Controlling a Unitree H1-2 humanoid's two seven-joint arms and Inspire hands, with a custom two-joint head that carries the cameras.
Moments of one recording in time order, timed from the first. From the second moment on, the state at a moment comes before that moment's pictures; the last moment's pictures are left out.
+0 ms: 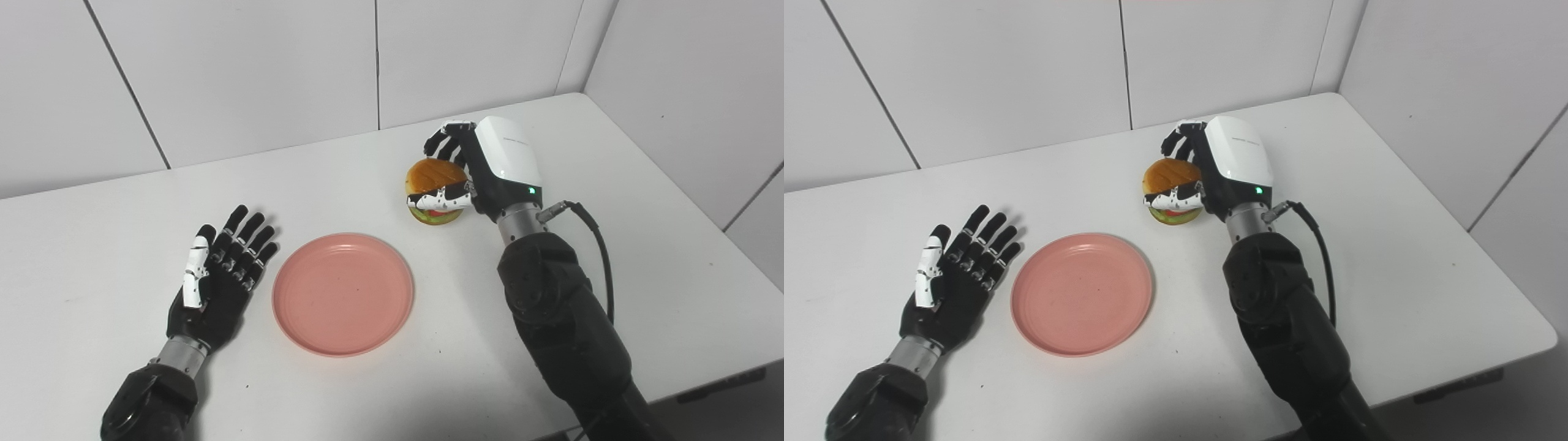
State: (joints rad) left arm -0.36 0.07 0.03 0.20 -0.50 0.30 -0.37; right arm -0.38 -0.22 0.14 -0.33 -0.91 0.44 0.12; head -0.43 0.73
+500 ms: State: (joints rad) left arm -0.33 0.01 -0.02 0.13 -0.43 0.33 -0.28; right arm -0.38 -0.21 0.27 -0.29 -0.86 0.36 0.12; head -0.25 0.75
